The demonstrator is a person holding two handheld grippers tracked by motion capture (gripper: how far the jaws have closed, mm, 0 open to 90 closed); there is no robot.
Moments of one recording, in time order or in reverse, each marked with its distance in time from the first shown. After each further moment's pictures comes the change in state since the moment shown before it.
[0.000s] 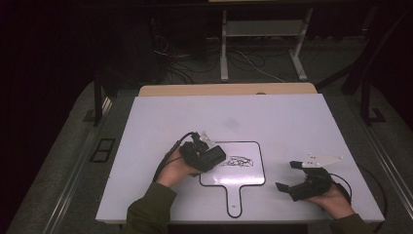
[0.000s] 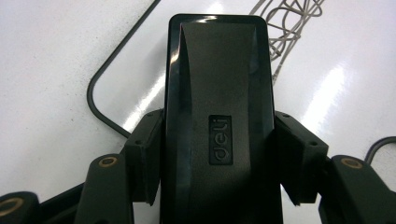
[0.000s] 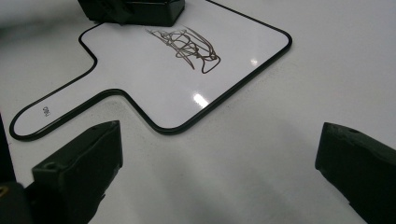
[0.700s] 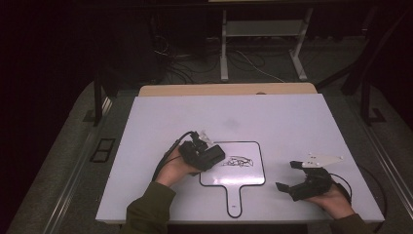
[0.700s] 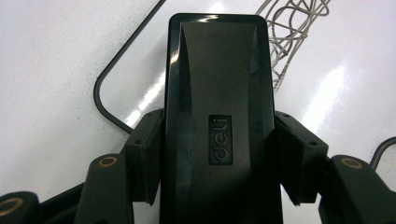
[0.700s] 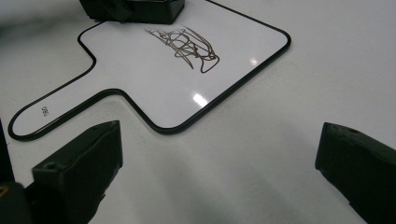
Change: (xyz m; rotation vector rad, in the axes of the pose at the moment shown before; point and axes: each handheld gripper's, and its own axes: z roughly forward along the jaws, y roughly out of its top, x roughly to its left) left arm 0.001 0.000 -0.001 0.008 -0.005 0.004; right arm -0.001 0.000 0.000 0.001 -0.001 -0.002
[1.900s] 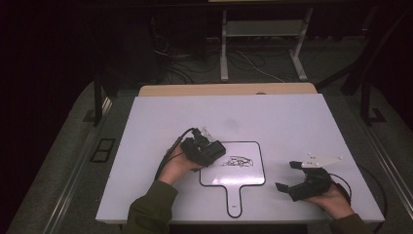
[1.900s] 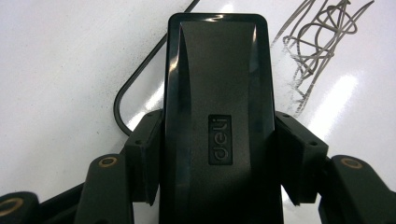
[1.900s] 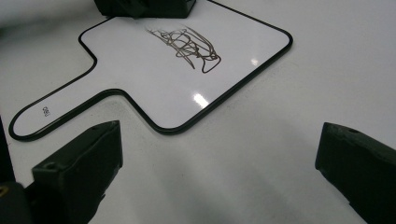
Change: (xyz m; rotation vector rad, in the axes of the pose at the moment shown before) left arm 0.003 0.009 0.006 0.005 0.032 -0.015; right arm 0.001 0.000 0.001 0.004 0.002 0.002
